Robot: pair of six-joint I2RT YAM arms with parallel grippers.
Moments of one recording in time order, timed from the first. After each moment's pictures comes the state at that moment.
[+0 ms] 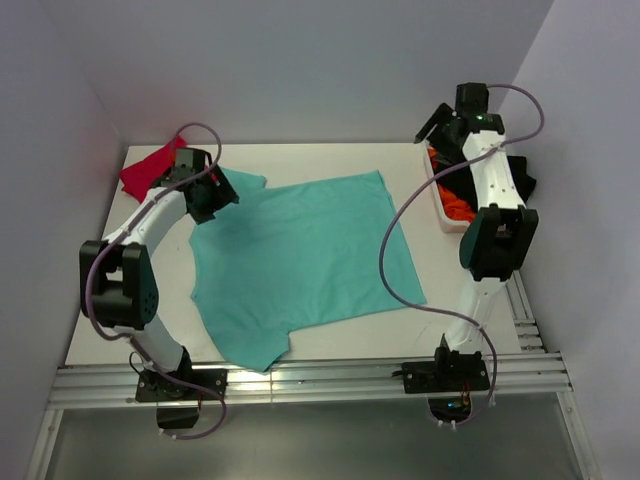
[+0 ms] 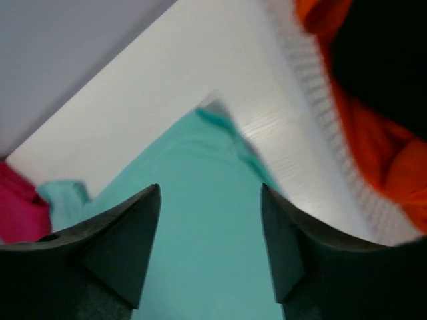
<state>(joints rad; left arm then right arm) -0.13 1.71 1.29 -0.51 0.00 -0.67 -0.09 2.07 2.08 -0.84 -0.10 0.62</state>
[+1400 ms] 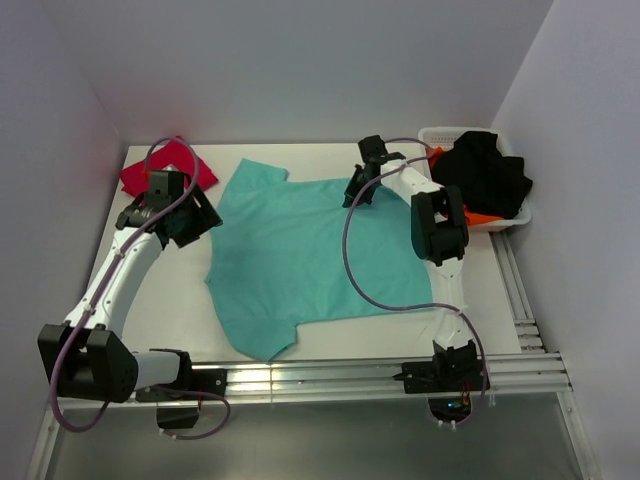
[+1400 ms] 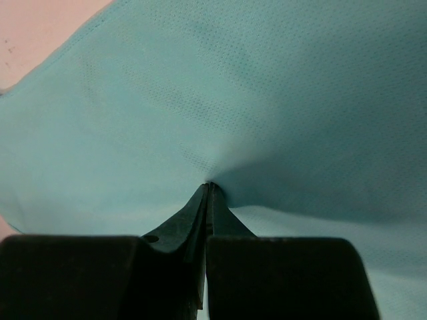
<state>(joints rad) -0.13 1.26 1.12 -0.72 -0.03 -0.66 0.27 2.36 1.90 -0.64 -0.20 0.74</state>
